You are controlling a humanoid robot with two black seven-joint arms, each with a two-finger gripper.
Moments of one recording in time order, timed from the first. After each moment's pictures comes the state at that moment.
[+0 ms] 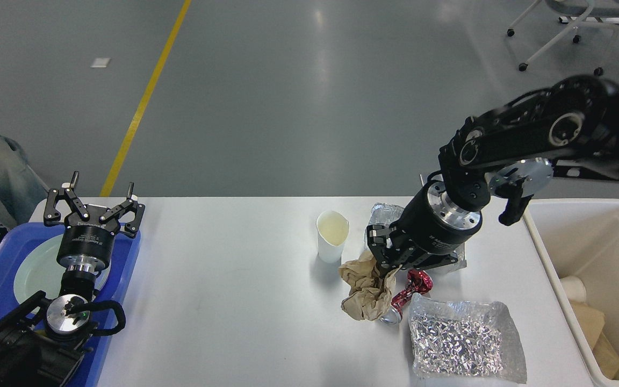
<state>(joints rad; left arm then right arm) -0.44 0.27 -0.96 -0.61 -0.33 -0.62 -0.39 2.19 -0.20 -1.09 1.61 0.19 0.53 -0.13</state>
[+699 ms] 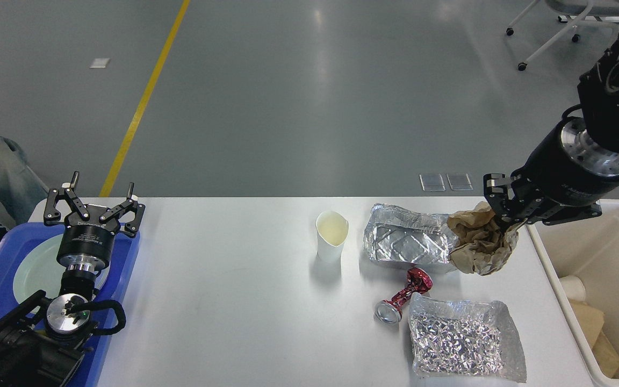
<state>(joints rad) -0.44 0.27 -0.96 -0.61 -0.33 -0.62 -0.39 2.52 -0.24 -1.49 1.71 0.18 0.64 -0.13</state>
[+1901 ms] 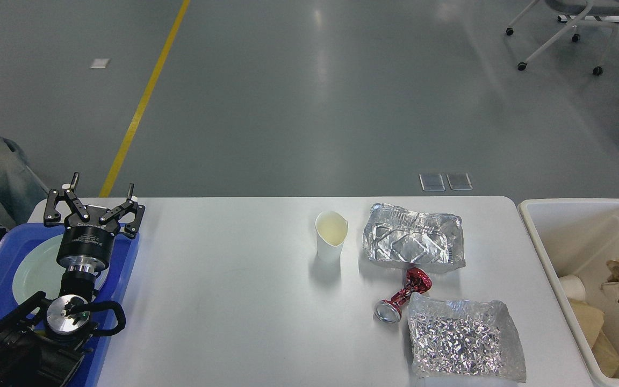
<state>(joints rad) -0.44 0.27 -0.96 -0.61 -0.33 -0.62 -0.39 1.13 -0.73 -1.00 0.62 -0.06 0.27 -0.12</state>
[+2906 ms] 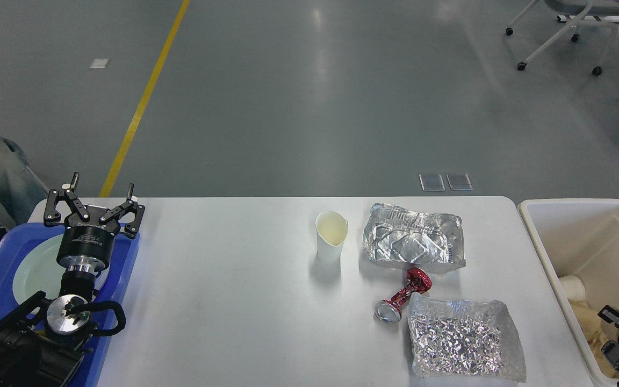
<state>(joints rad) -0.44 0.27 -0.96 -0.61 -0.33 -0.62 -0.39 0.52 -0.35 -0.76 0.08 -0.04 -0.12 -0.12</state>
